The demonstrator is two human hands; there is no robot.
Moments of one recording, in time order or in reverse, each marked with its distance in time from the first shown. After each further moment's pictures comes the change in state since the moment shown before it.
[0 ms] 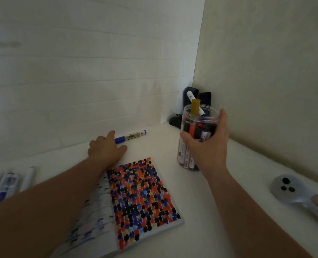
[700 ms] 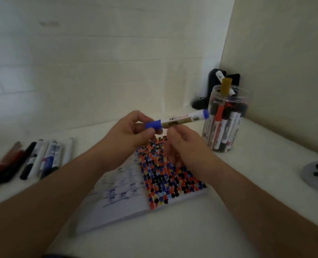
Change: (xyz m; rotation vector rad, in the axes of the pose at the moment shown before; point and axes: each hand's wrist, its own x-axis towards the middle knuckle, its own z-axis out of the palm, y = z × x) left_hand -0.135 -0.007 -0.075 -1.039 -0.207 0.381; right_hand -0.084 -0.069 0.029 0.283 -0.859 0.137
